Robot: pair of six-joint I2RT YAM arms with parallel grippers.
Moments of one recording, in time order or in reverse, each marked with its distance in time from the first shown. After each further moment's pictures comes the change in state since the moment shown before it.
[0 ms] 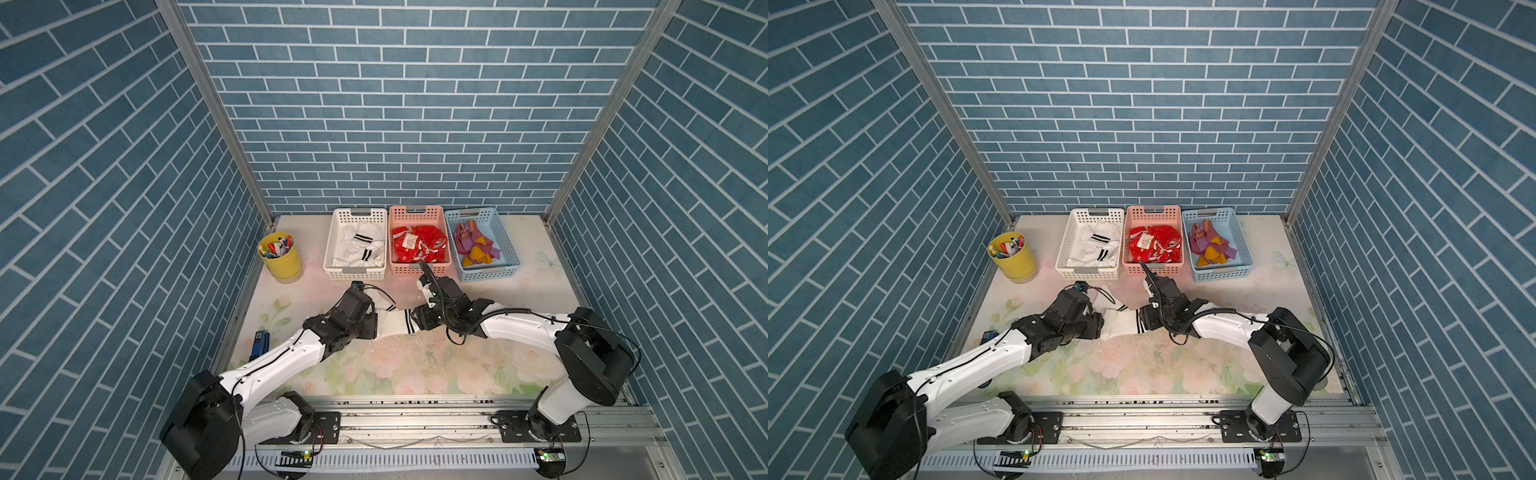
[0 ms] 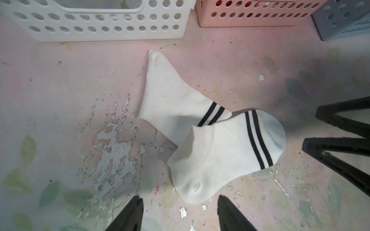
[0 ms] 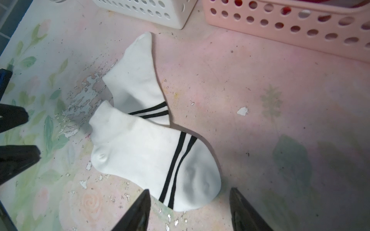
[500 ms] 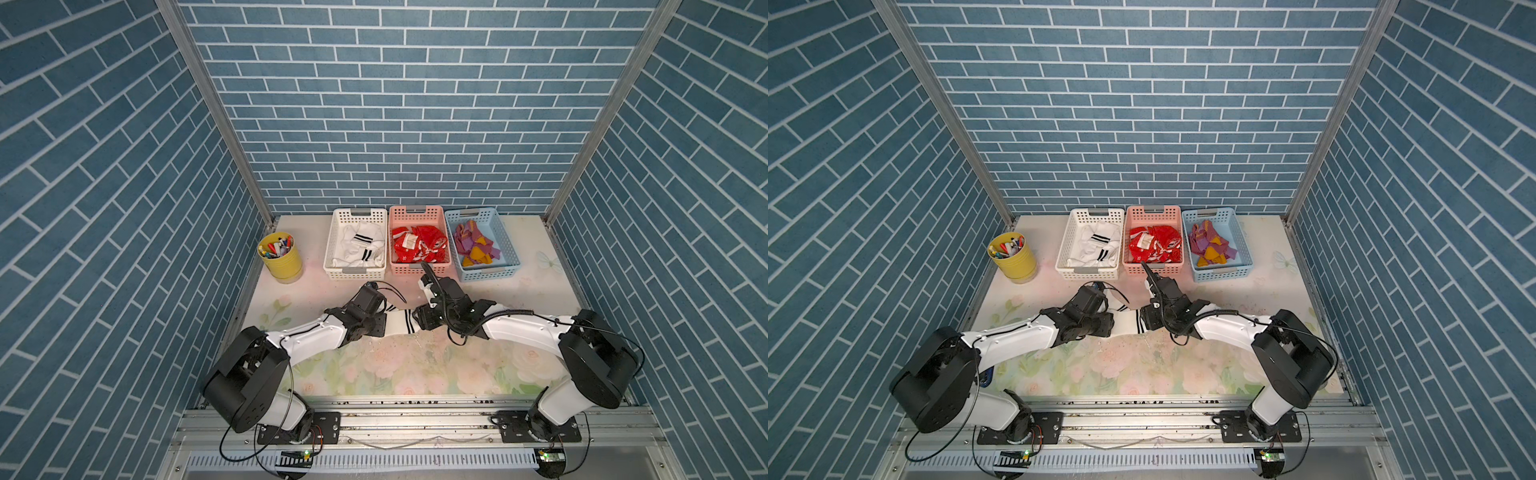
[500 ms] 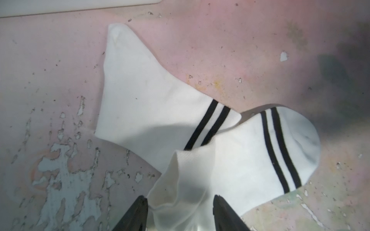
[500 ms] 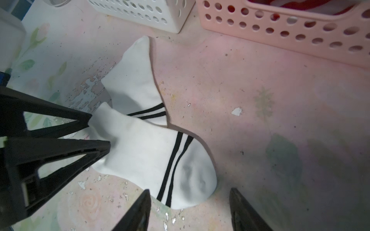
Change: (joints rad) left arm 0.001 0.278 0.050 0.145 0.037 0.047; right arm 0.000 -0.032 -0.019 0.000 0.027 0.001
